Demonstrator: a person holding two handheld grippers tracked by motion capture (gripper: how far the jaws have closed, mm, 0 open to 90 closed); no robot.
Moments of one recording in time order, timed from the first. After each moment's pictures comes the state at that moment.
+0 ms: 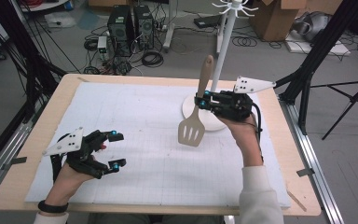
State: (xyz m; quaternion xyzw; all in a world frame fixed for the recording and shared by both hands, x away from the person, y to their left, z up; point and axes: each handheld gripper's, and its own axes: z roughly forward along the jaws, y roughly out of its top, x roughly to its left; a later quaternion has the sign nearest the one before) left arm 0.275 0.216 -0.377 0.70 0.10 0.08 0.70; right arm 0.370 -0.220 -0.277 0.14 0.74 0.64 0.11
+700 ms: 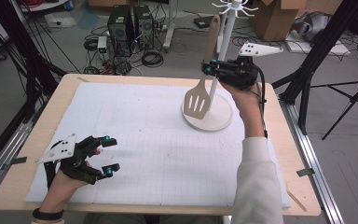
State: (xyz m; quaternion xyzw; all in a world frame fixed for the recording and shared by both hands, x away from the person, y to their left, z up) left arm 0.265 0.233 -0.390 0.70 0.12 0.09 0.70; right arm 0.423 -0.227 -0.224 0.19 0.74 0.63 0.15
